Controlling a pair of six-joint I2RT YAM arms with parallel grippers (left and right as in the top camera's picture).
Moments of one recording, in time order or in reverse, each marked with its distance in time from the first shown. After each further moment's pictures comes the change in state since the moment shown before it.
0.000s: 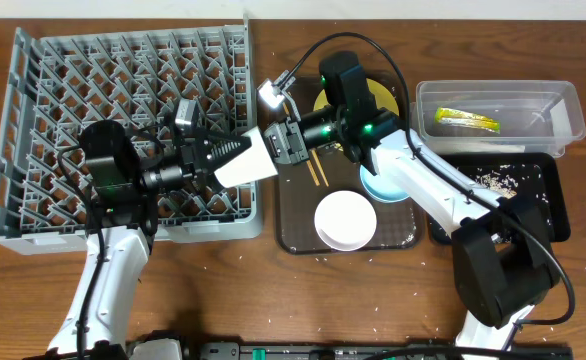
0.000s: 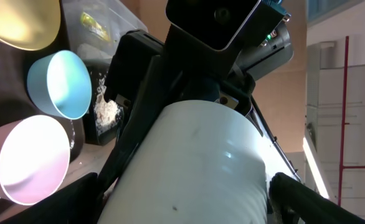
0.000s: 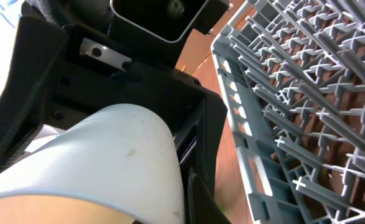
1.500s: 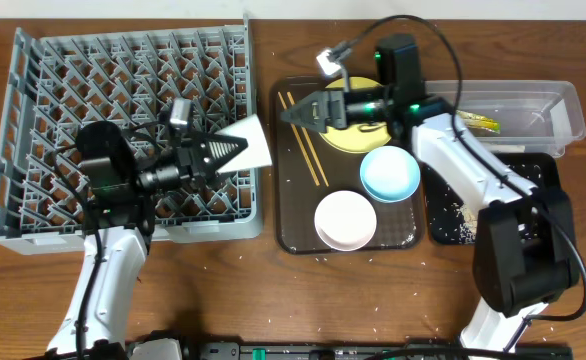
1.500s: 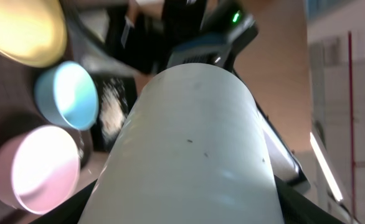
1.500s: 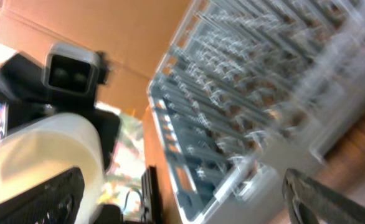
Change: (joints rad) left arm 0.027 0.002 -0.002 0.001 -0.008 0.064; right arm -0.214 -0.002 -0.006 -0.116 0.138 -0.017
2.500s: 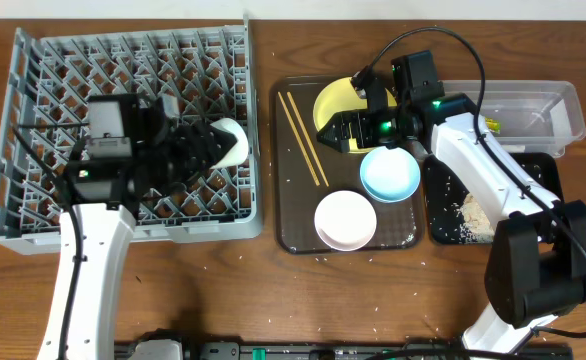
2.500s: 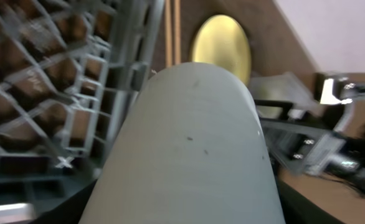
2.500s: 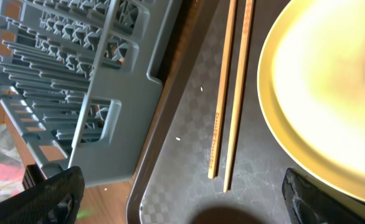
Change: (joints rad) left arm -0.142 -0.002 0.482 -1.217 -0.886 0.582; right arm -0.041 -0.066 -0.003 -0.480 0.492 -0.323
